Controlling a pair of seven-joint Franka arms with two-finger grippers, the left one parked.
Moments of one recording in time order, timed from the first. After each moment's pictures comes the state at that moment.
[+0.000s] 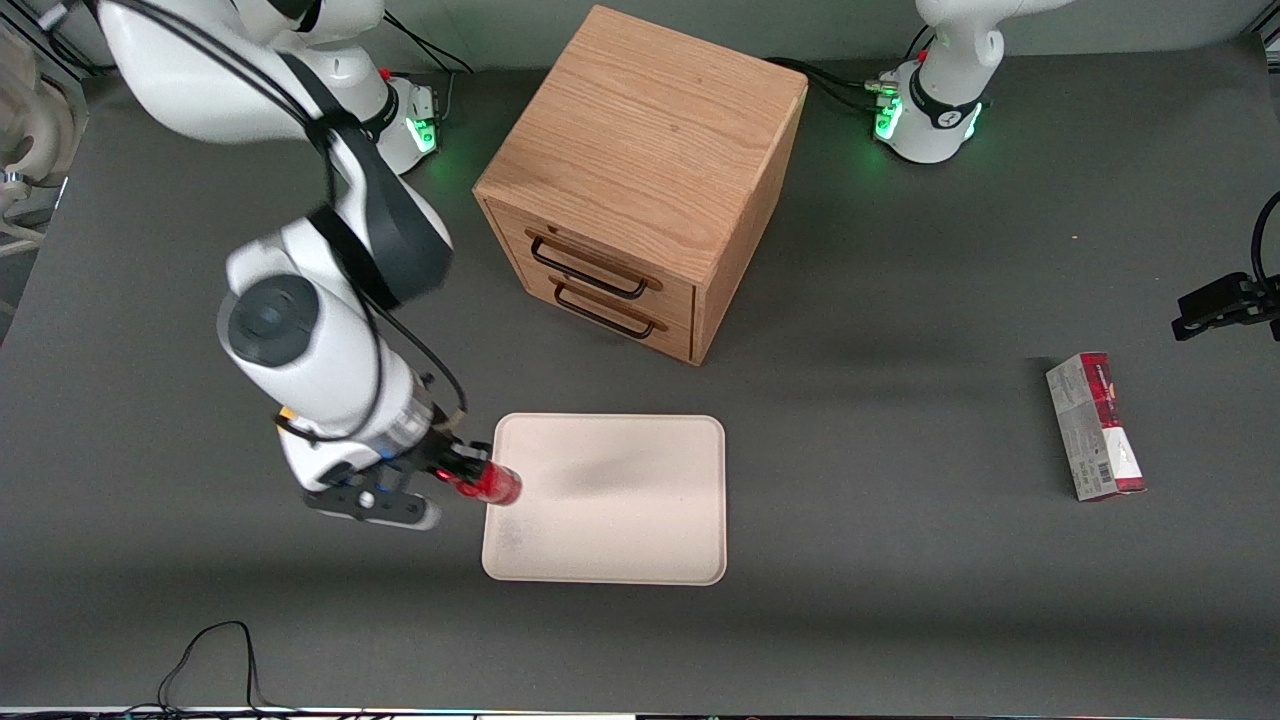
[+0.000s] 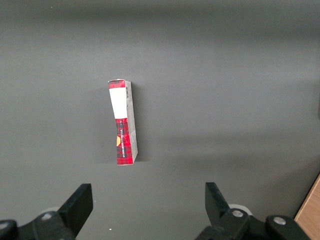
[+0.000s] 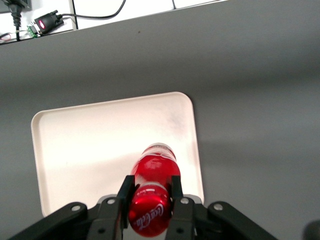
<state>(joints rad) 0.17 0.71 0.37 -1.12 -0.27 1.94 0.69</state>
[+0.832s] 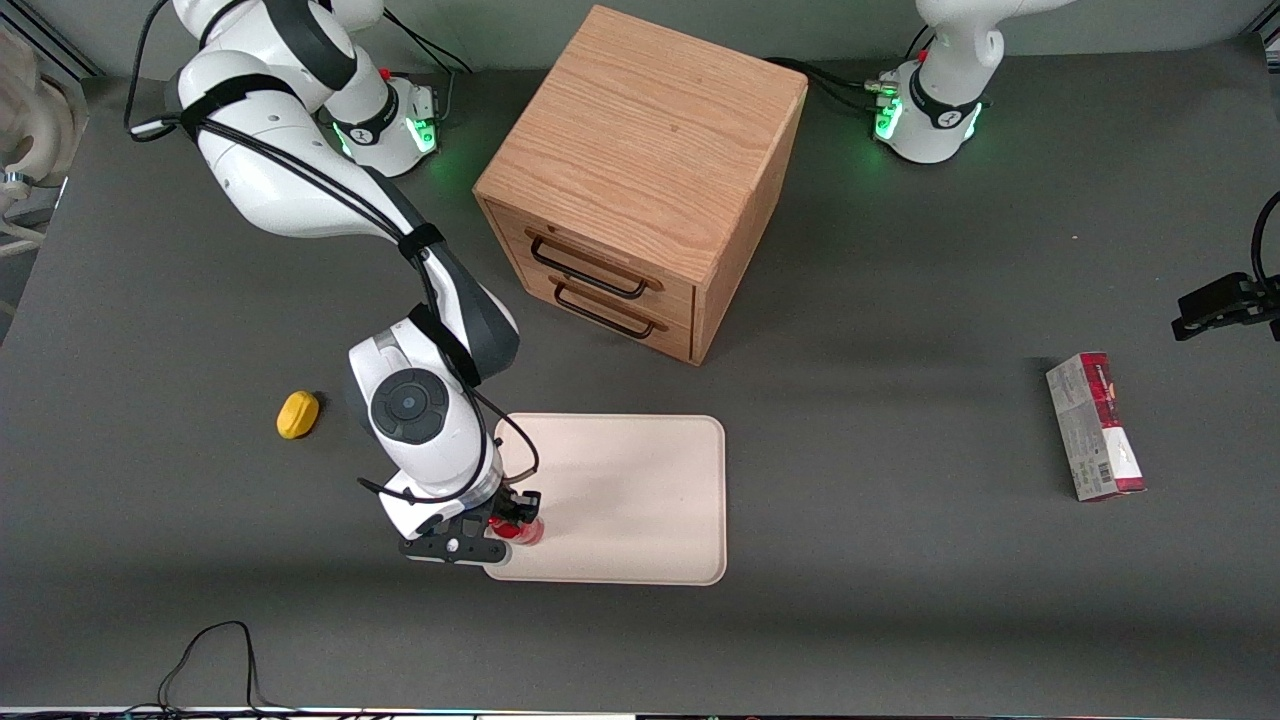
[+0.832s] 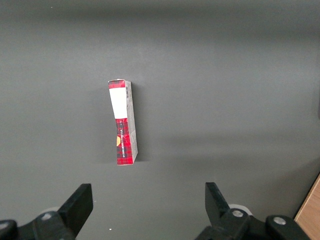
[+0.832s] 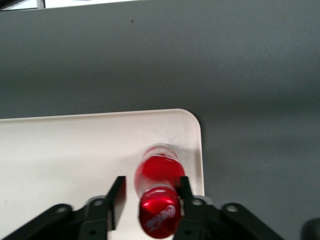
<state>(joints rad) 0.22 0.89 0.32 -1.08 -0.41 2.09 0.69</state>
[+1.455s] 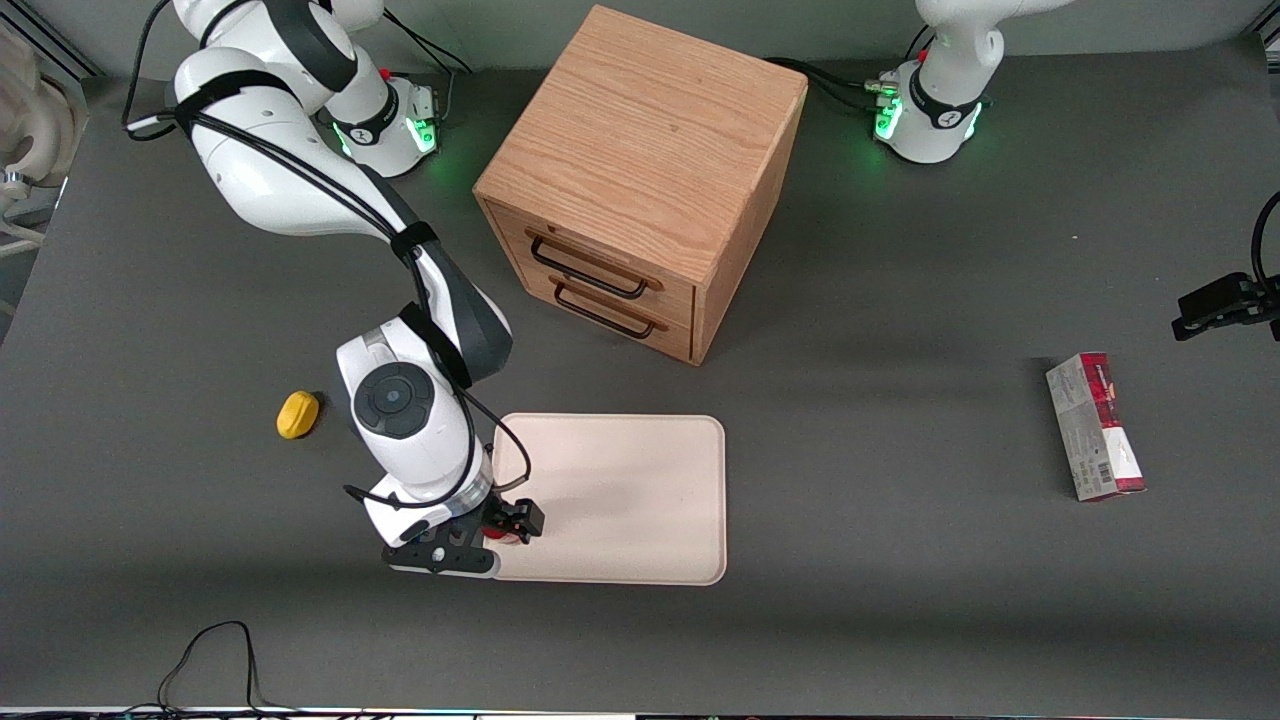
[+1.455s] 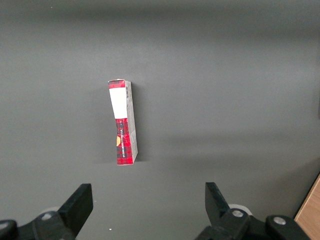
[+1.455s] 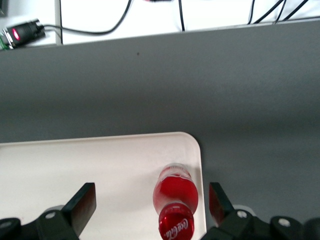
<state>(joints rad) 0.22 0.89 0.32 -1.02 -0.41 2.09 0.69</state>
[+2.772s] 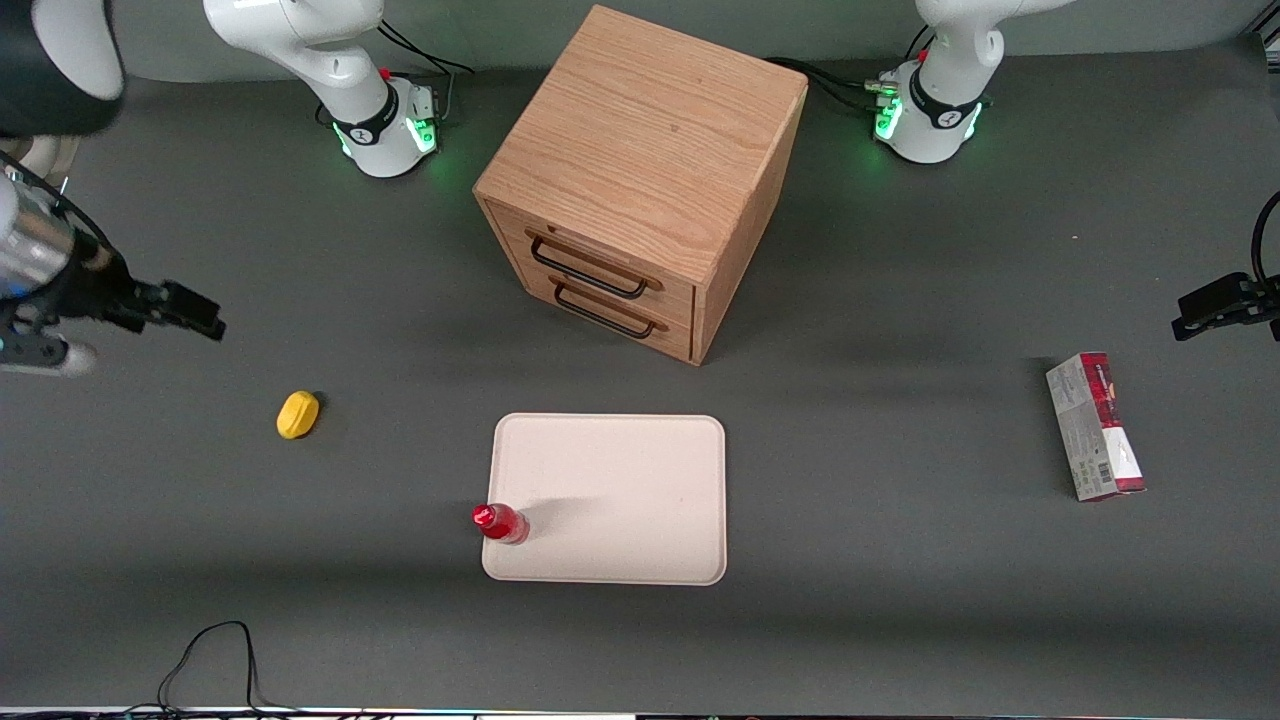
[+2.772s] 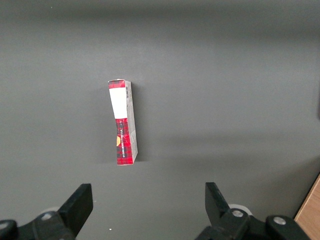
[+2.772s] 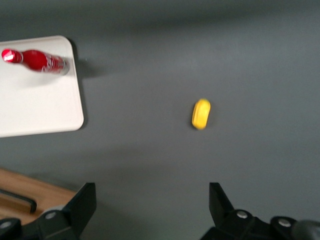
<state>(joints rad) 0.13 -0.03 -0.12 -1.67 0.02 1.62 0.17</state>
